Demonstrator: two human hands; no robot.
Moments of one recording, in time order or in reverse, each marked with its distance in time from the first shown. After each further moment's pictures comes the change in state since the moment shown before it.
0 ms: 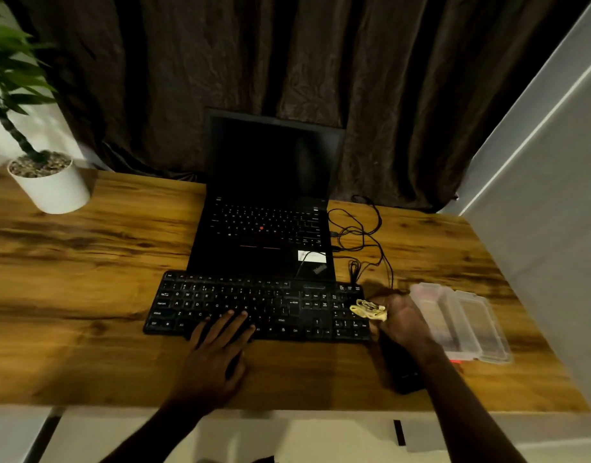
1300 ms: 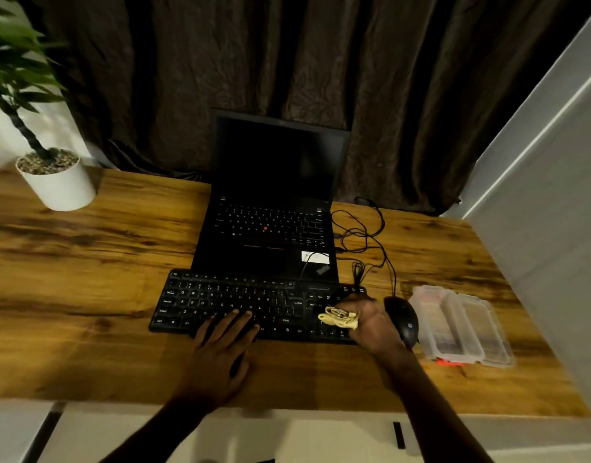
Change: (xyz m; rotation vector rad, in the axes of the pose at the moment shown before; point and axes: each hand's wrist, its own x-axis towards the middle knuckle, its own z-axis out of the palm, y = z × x) left_hand 0.000 0.000 0.000 -0.014 0.009 0.009; right_hand -0.024 -0.076 0.008 0.023 -0.001 -0.234
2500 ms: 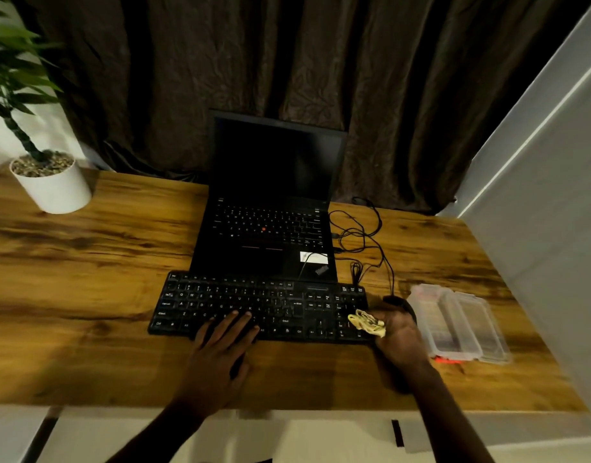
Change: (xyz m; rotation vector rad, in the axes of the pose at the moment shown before) left_hand 0.000 0.001 -0.001 -0.018 0.038 0.010; right_hand -0.031 0.063 0.013 0.009 0.125 0.225
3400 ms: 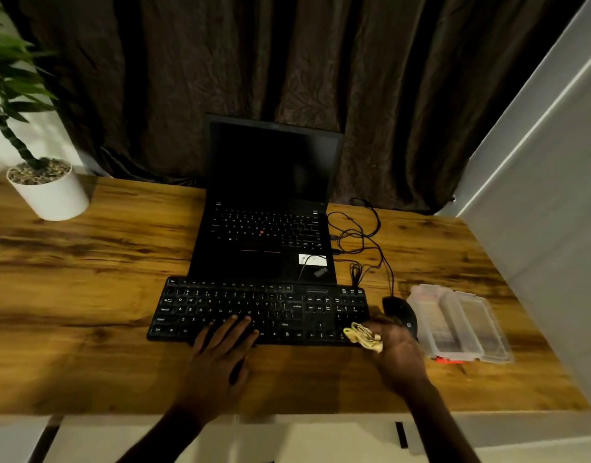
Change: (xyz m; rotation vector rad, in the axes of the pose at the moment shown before) left_hand 0.001 0.000 -0.001 0.006 -0.015 -0.001; right_hand -0.030 -0.023 -0.001 0.033 0.037 -0.060
